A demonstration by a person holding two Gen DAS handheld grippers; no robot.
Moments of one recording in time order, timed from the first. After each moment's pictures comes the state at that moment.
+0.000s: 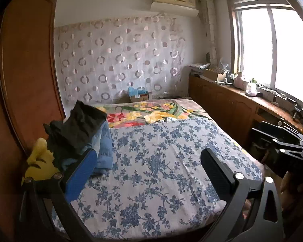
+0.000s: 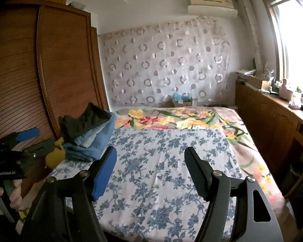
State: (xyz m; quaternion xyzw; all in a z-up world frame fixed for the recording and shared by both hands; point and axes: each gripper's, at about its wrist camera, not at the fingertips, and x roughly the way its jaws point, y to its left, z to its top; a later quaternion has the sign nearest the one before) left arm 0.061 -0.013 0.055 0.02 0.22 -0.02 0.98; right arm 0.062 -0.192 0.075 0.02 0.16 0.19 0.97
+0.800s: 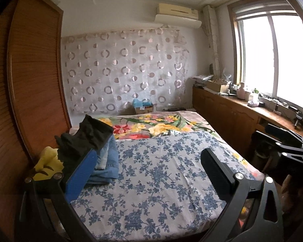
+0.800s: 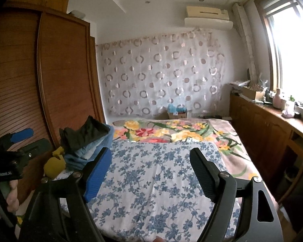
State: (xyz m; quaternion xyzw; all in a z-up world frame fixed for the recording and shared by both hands) left arm 0.036 -0.011 0.081 0.01 0.18 0.01 0.98; right arm 0.034 -0.195 0.078 0.02 0.13 0.18 0.98
